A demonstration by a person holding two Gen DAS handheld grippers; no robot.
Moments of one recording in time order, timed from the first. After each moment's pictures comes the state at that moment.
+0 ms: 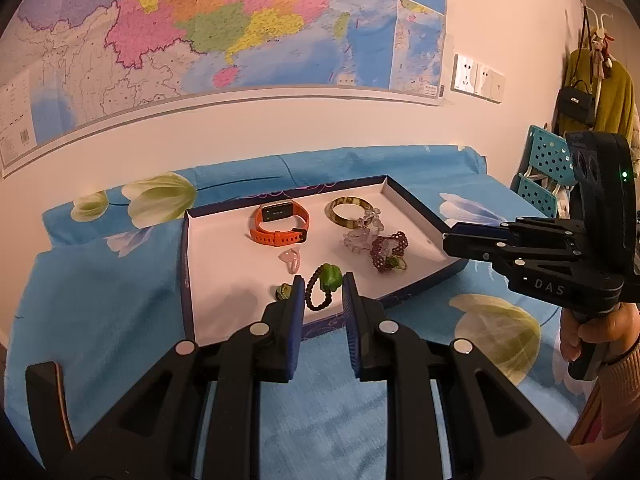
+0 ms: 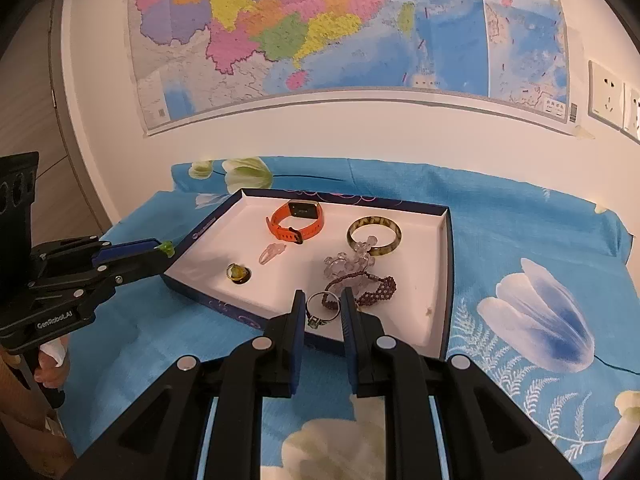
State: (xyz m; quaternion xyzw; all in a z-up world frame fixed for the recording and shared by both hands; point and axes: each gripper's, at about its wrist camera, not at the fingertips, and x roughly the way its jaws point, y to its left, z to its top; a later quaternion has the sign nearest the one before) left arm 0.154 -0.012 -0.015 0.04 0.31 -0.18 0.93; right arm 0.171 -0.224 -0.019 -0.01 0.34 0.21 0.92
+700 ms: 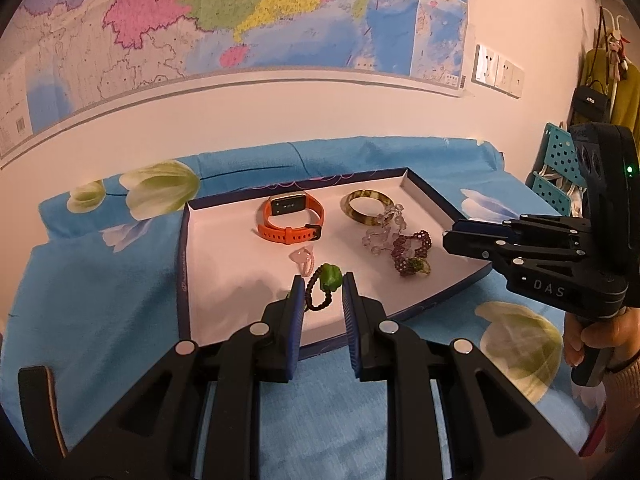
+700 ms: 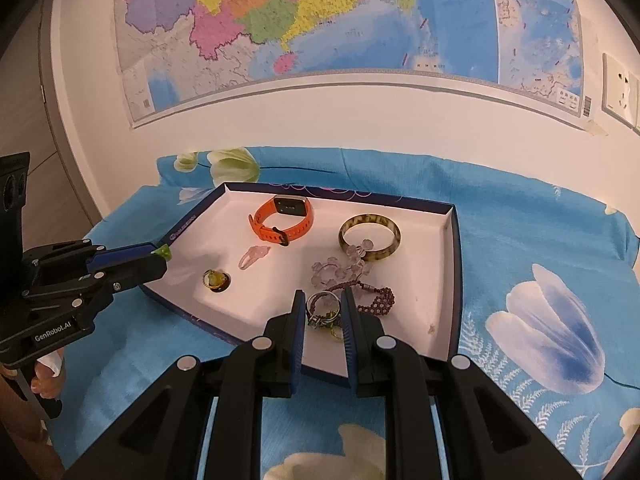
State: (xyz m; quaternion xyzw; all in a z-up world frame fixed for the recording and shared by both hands) left arm 0.185 -0.014 -0.031 0.03 0.33 -0.16 0.93; right arm 0.201 -0.216 -0.034 -0.01 0.36 0.20 0.91
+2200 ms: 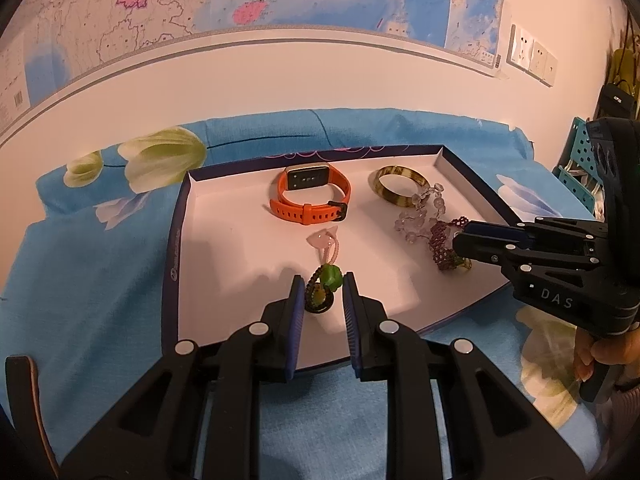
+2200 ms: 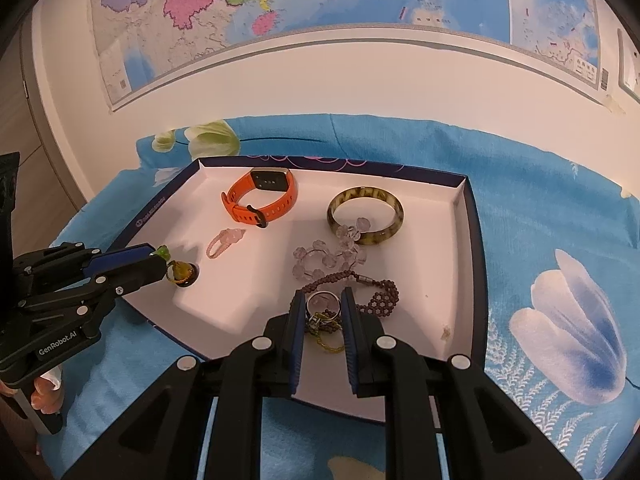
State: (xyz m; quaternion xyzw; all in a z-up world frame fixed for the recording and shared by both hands) left arm 0.217 -0.019 -0.061 0.03 0.37 -0.13 0.92; right arm 0.229 -0.208 -0.062 -0.02 0.40 0.18 0.90
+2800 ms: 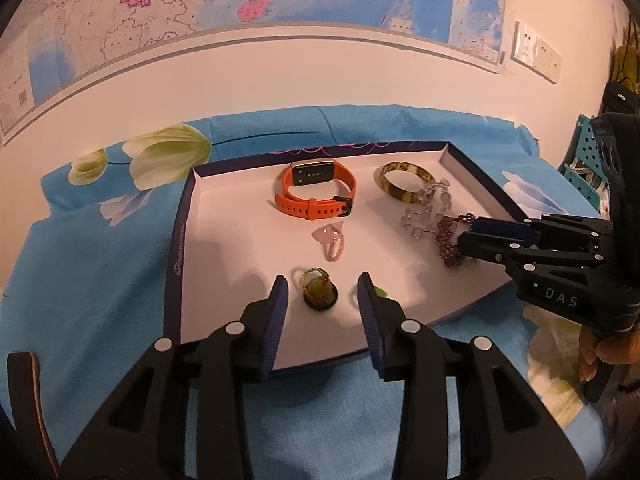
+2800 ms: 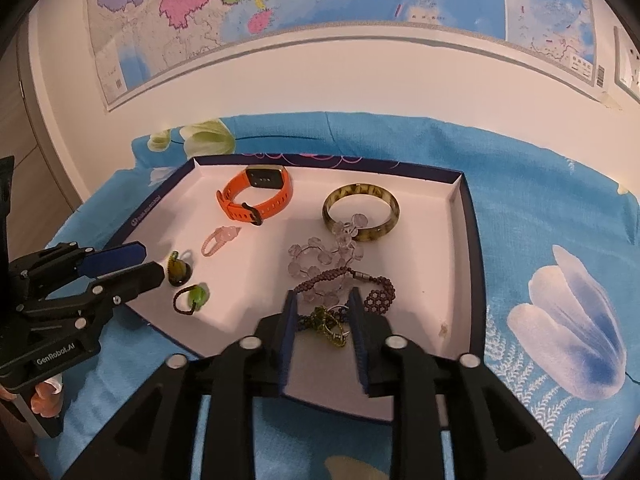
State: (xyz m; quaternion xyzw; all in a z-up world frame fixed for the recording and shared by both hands) left arm 0.214 -0.019 -0.063 0.03 0.36 -0.12 0.92; right arm 0.228 -0.207 -0.064 -0.02 0.40 0.18 0.90
